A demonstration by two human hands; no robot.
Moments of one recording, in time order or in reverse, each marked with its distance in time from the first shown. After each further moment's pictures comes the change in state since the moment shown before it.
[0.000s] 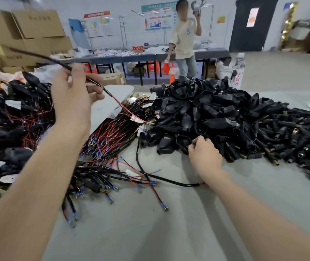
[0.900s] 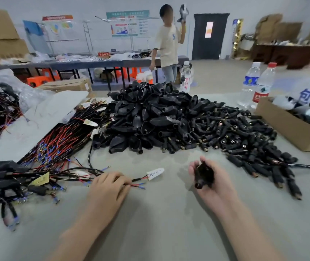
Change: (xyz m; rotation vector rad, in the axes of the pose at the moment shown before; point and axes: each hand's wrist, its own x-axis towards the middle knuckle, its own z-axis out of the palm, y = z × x) left_hand -0.213 -0.105 0.012 1.092 -0.798 0.405; right_hand -0.085 0.146 -0.091 2.033 -0.217 0.605
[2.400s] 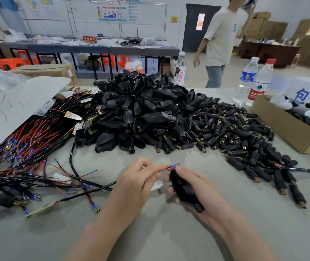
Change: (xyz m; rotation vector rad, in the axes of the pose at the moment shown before) left_hand 0.050 0.057 0.026 -0.553 0.133 0.116; right_hand 0.000 0.024 0.008 -0.740 -0.226 -0.012
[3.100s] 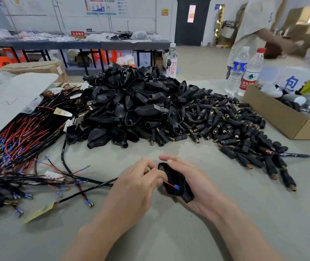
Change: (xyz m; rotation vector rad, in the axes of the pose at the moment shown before) left_hand -0.010 0.026 -0.005 0.151 -0.193 0.116; right_hand 0.003 0.007 0.000 0.112 -0.065 0.058
